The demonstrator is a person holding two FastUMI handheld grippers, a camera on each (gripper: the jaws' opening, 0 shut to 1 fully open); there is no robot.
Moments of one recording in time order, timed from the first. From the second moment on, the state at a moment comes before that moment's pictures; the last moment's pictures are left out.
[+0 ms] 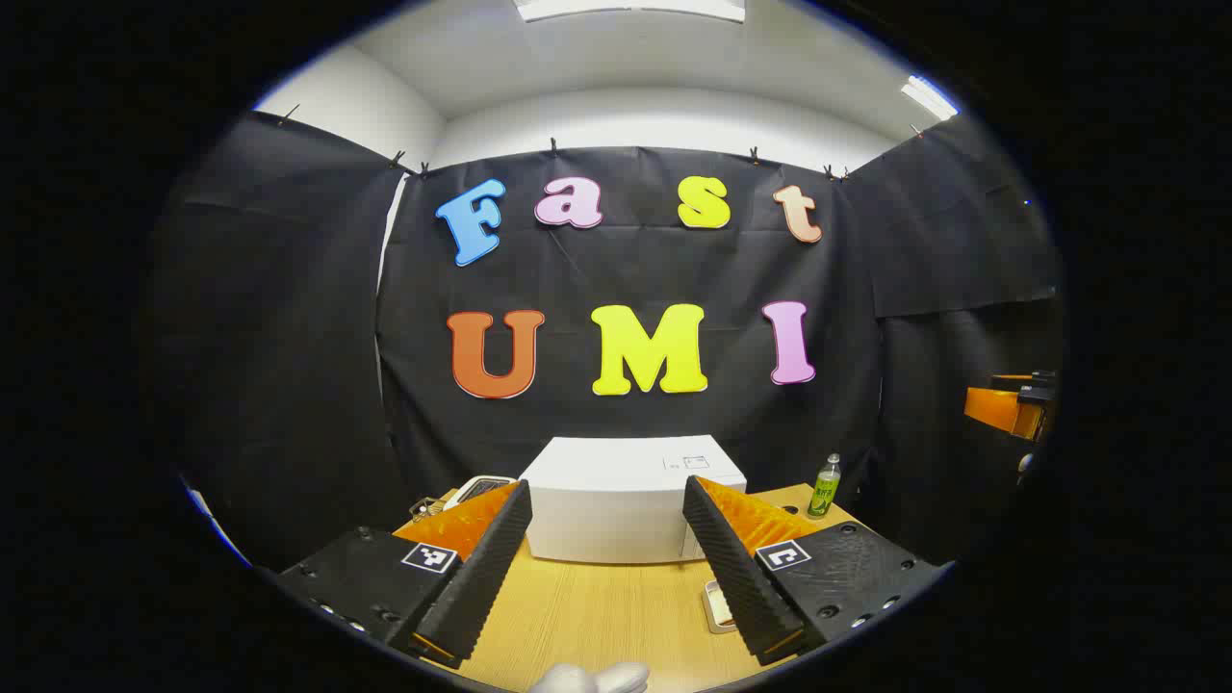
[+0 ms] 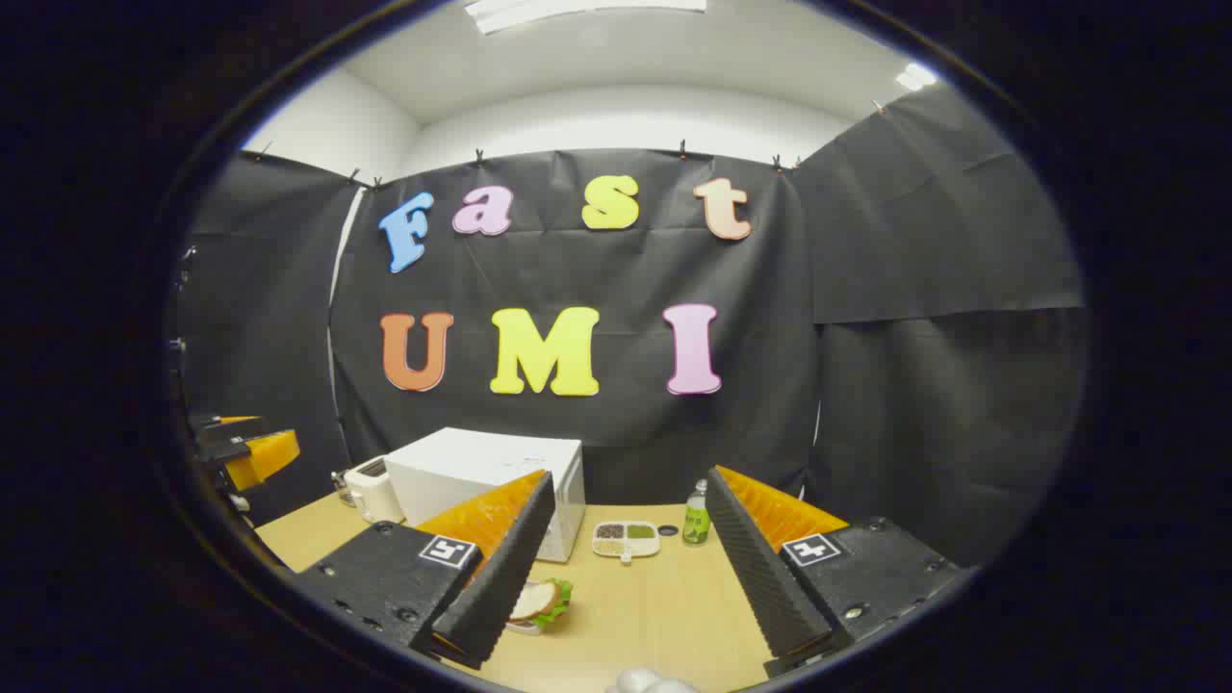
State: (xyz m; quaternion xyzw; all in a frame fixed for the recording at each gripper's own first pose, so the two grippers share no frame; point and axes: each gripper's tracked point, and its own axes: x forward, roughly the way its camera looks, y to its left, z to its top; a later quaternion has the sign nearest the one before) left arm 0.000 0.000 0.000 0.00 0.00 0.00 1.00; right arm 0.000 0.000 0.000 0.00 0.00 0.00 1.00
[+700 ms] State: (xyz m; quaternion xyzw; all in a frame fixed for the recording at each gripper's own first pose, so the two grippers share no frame) left arm 0.015 0.003 -0.007 0.01 0.00 0.01 1.00; right arm 0.010 -0.005 -0.004 0.01 0.00 0.00 1.00
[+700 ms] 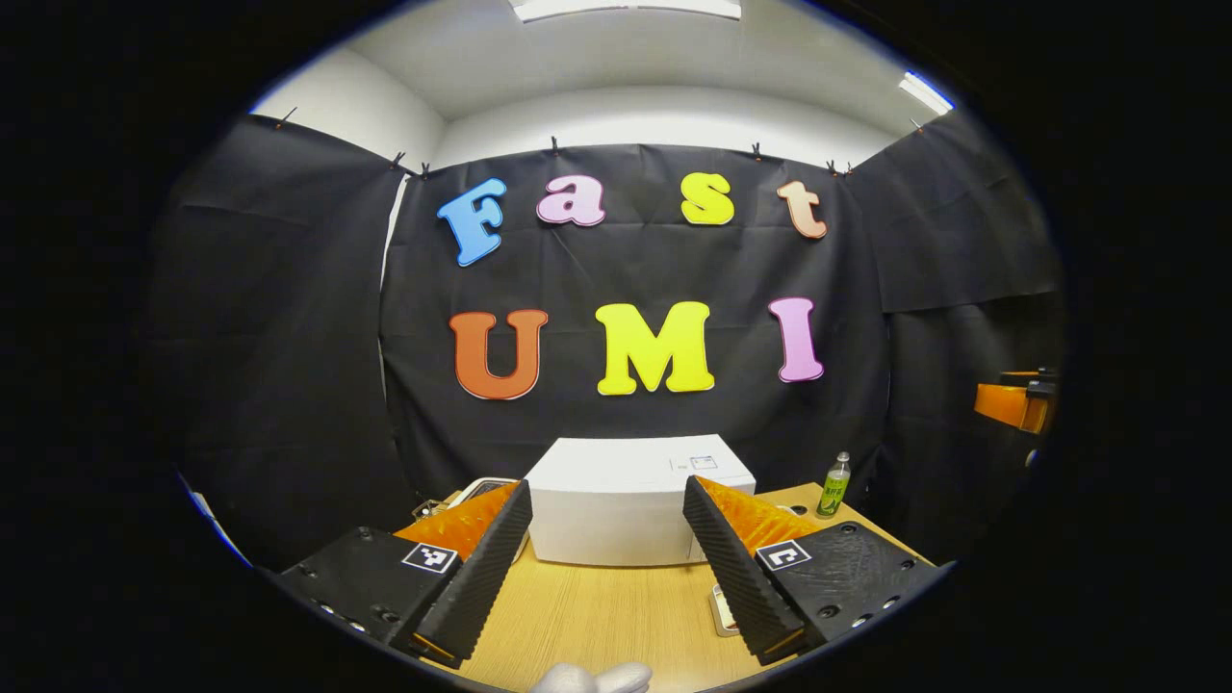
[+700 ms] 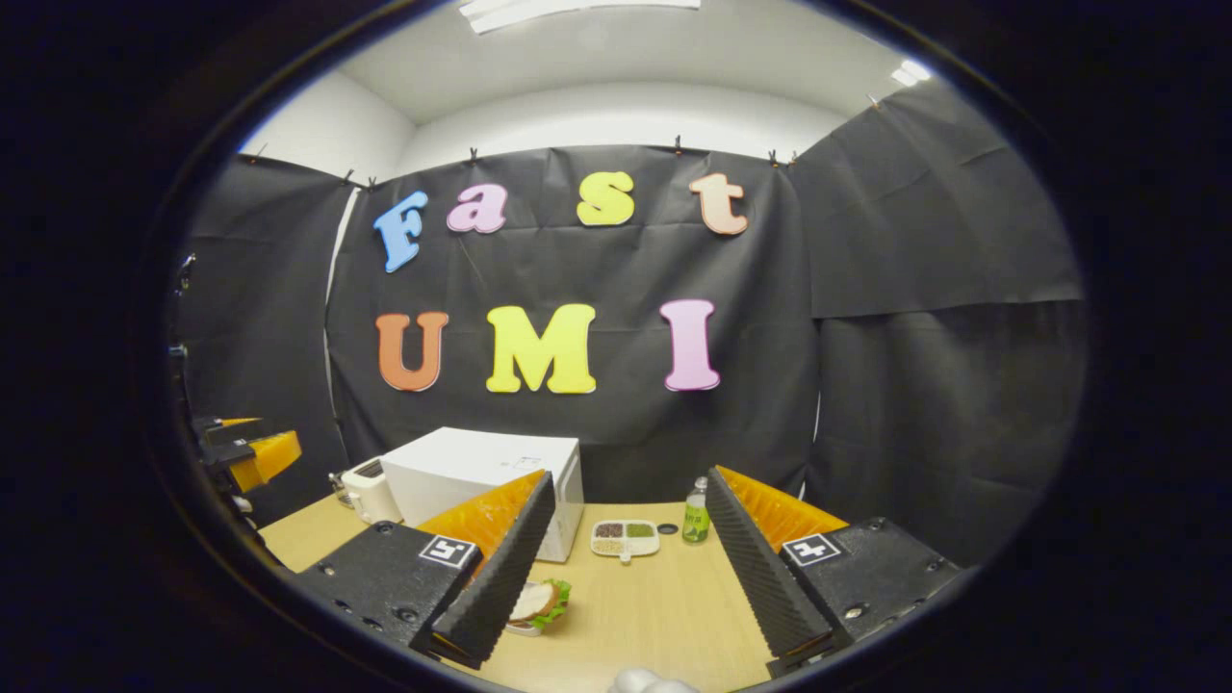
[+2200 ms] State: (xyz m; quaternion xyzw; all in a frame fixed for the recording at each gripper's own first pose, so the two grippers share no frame) left arm 0.303 -0.150 -0.247 0.01 0.09 -0.07 0.99; right arm 0.004 -0.076 -0.002 -0.06 0.05 -0.10 0.99
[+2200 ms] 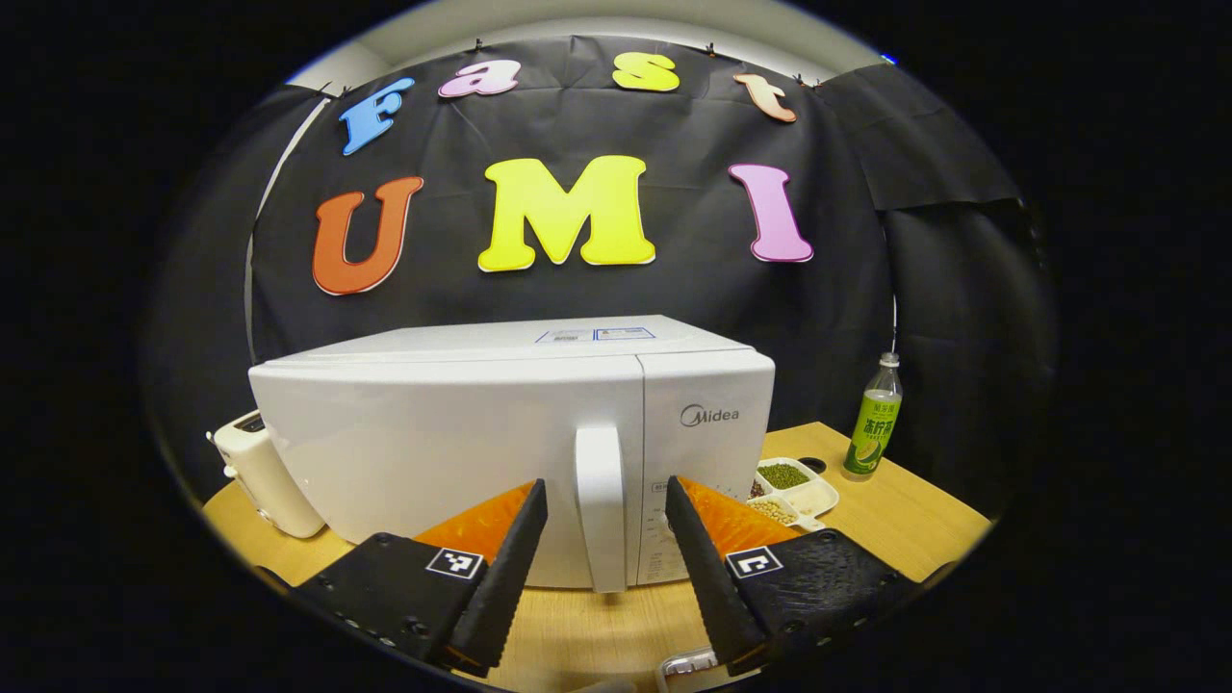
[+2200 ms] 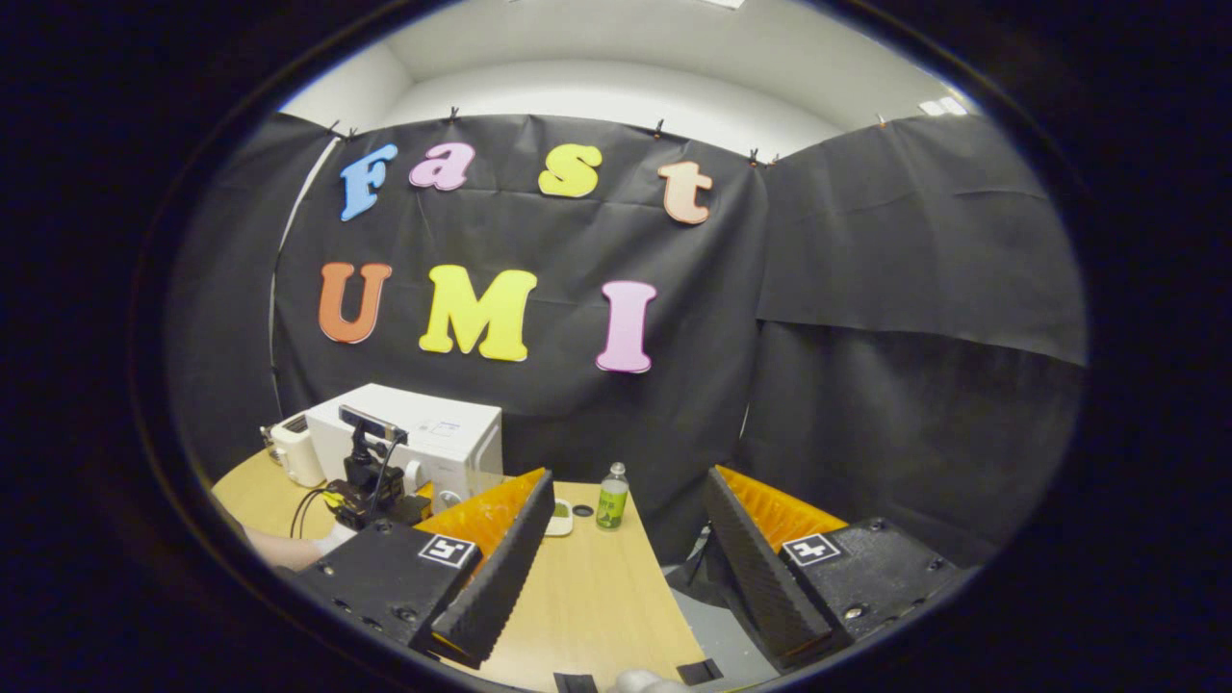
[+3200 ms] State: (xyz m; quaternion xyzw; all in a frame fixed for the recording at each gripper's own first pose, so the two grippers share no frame) left arm 0.212 -0.114 -0.257 0.00 0.10 -0.14 0.98; right arm 0.011 -0.022 0.012 -0.08 0.03 -0.03 1.00
